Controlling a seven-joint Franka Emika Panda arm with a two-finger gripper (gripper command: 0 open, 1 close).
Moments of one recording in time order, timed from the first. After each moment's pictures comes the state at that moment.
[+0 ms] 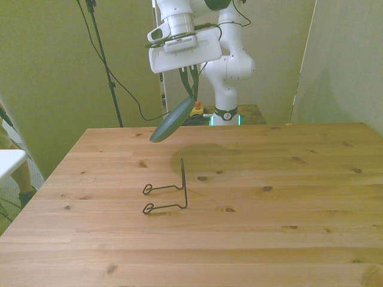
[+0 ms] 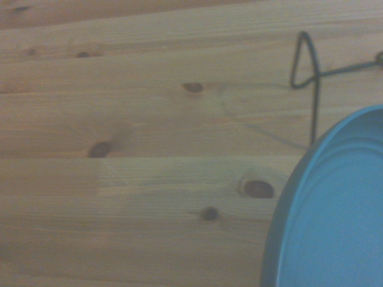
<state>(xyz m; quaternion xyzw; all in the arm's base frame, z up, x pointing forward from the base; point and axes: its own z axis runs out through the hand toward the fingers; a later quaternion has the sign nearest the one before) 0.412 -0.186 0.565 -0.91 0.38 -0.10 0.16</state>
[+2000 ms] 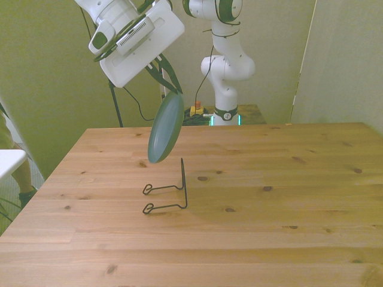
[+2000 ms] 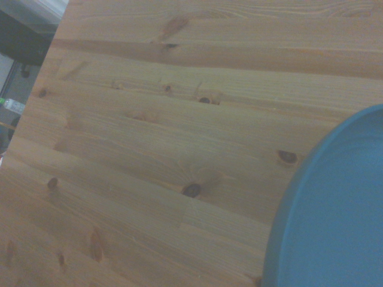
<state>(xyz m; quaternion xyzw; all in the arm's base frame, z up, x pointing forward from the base) 0.548 -0.297 0.589 -0.92 0.24 0.02 0.31</state>
